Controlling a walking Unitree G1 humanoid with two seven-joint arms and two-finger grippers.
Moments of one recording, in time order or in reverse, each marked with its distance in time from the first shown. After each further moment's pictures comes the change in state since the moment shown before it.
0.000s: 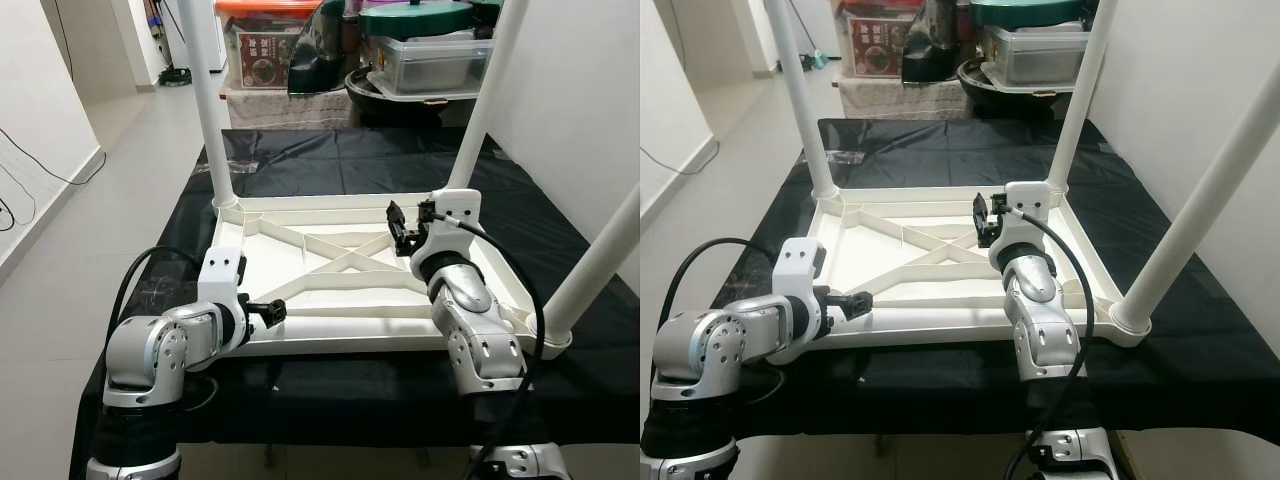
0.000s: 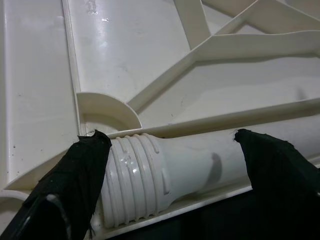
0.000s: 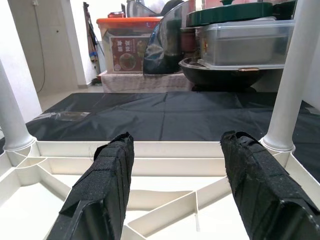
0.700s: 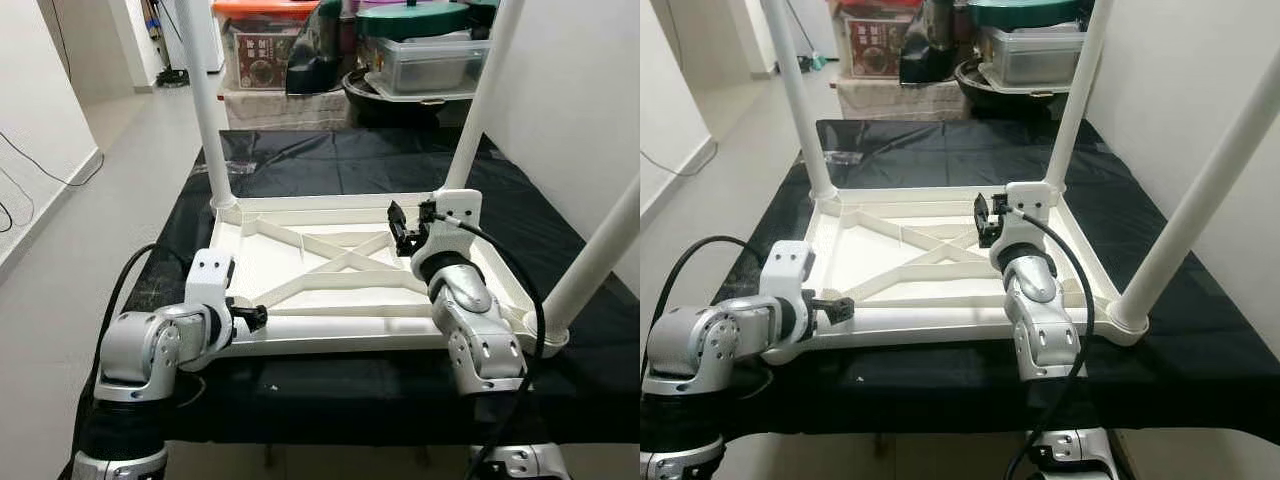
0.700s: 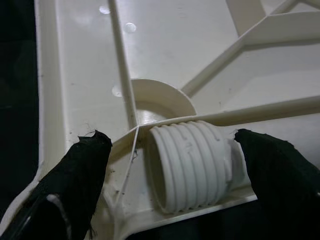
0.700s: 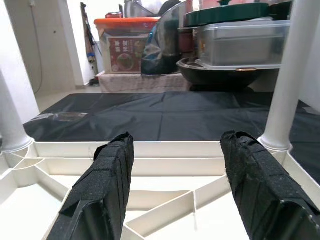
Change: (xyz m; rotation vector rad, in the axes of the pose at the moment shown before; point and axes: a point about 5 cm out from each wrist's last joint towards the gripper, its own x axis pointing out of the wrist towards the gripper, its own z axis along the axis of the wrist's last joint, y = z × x) left arm 0.001 0.019 0.003 0.058 0.015 0.105; right arm 0.000 0.000 0.000 0.000 -0.001 0.000
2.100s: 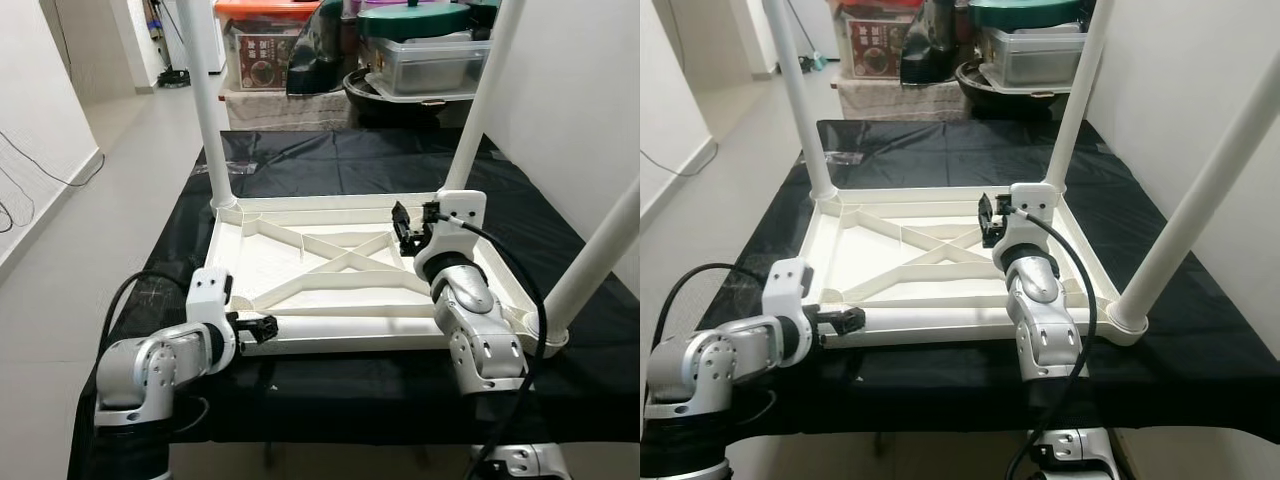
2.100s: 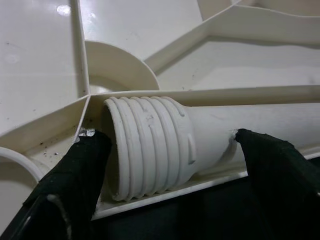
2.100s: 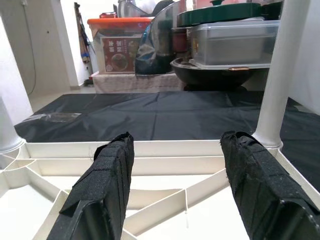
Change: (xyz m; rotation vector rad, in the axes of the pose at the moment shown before) left arm 0.005 0.000 -0.027 -0.178 0.018 -0.153; right arm 0.000 -0.003 -0.002 -0.003 0.002 -0.015
